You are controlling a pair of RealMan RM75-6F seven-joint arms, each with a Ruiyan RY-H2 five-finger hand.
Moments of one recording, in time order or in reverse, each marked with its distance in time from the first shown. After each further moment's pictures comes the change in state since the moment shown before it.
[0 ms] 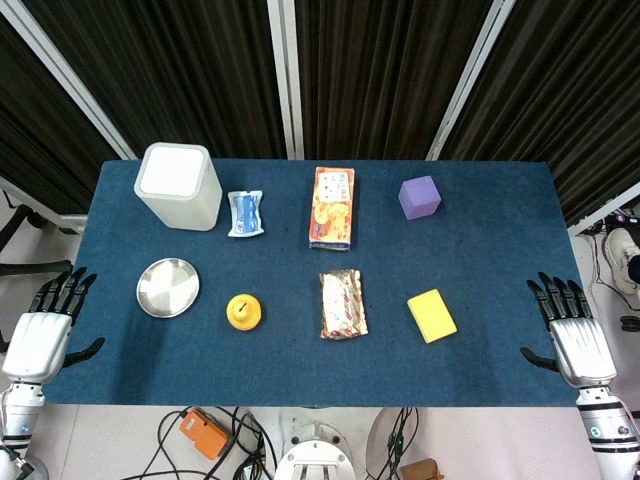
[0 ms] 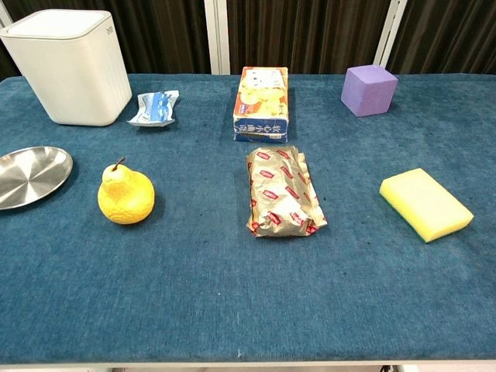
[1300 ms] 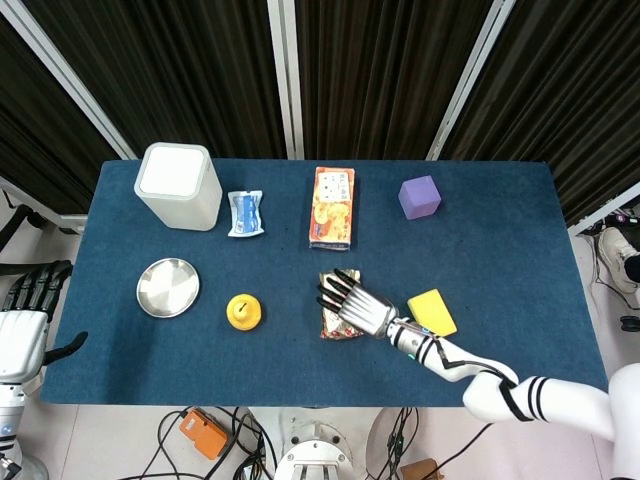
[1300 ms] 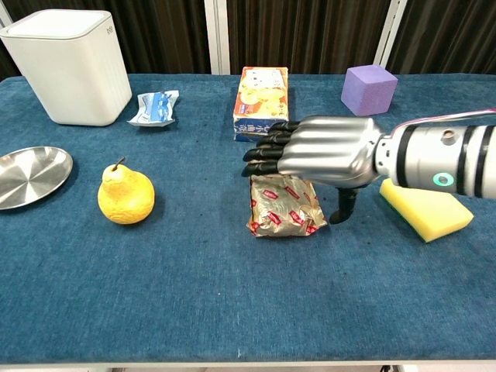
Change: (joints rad) left arm 0.023 0.019 -0.028 0.016 -0.019 0.049 -0.060; right arm 0.712 -0.375 0.125 0.096 0.070 -0.828 -0.580
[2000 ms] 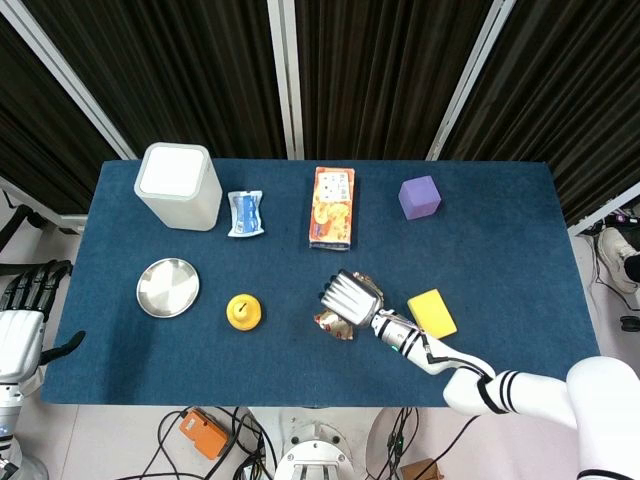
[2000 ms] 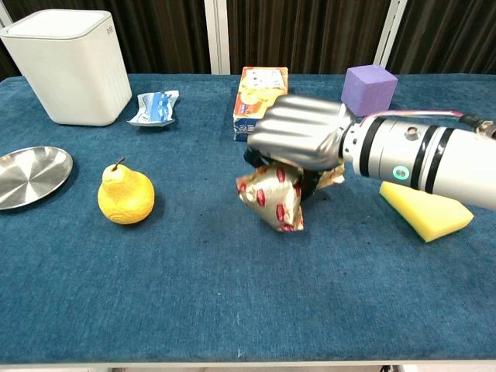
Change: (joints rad) left arm 0.003 0.007 -0.004 0.004 0.001 0.003 -0.021; right arm 0.041 -0.125 -0.033 0.169 -0.083 0.246 0.159
